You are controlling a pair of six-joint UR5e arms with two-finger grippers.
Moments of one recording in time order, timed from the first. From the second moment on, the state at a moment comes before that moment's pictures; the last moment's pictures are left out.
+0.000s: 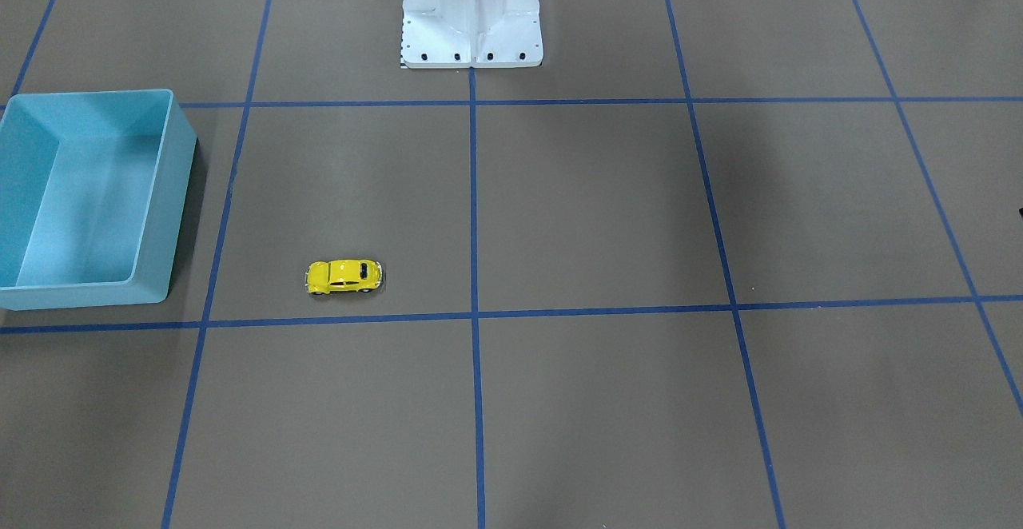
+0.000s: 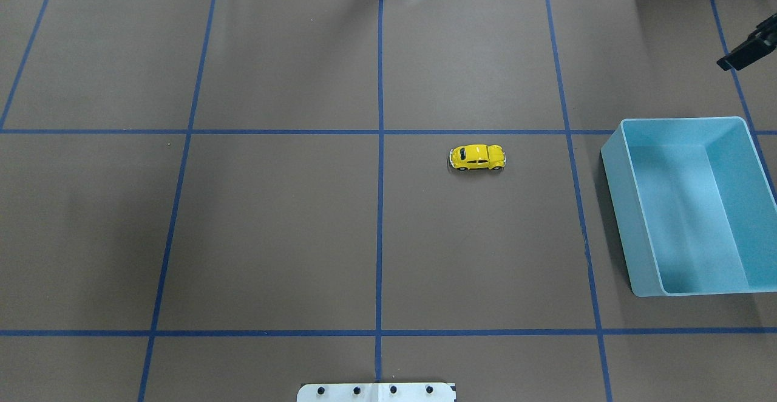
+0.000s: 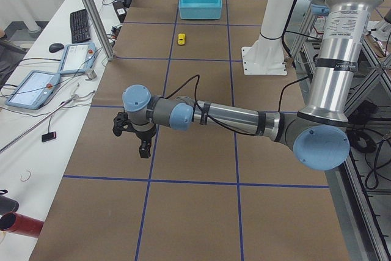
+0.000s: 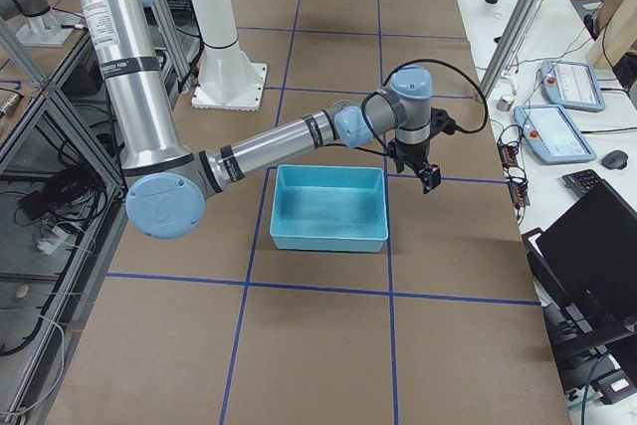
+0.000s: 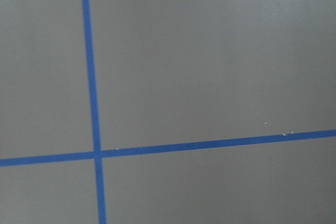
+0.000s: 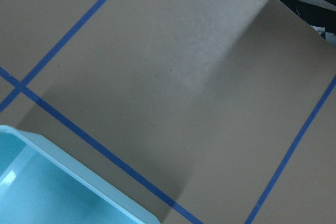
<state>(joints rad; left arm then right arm) -1.49 -1.72 -1.59 -1.57 -2.37 -0.15 1.29 -1.29 1.74 -1.54 2.16 -0.19</state>
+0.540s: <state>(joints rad) -1.57 -1.65 -1.61 -1.41 -2.36 -0.06 1.06 -1.14 1.75 -1.64 2.08 -0.19</state>
